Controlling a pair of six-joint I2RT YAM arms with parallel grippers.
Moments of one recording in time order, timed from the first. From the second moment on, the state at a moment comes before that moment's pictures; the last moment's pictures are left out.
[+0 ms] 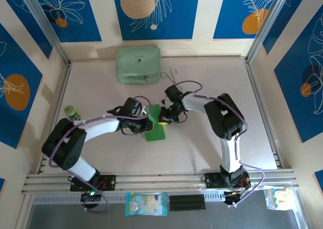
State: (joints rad) left arm -0.62 1.59 0.82 -0.25 0.45 -0.71; right arm 0.57 2.03 1.25 -0.52 -0.54 0.58
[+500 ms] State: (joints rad) left arm -0.67 1.58 0.67 -0.21 0.43 -0.70; right arm 0.56 2.04 1.25 -0.52 -0.56 0.58
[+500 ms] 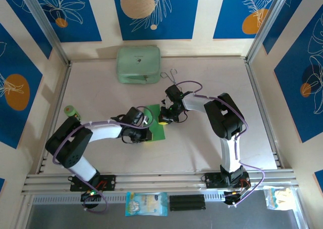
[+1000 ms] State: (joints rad) left arm -0.64 1.51 0.87 -0.35 0.37 -0.67; right arm 0.55 2.04 1.25 -0.52 -0.57 0.55
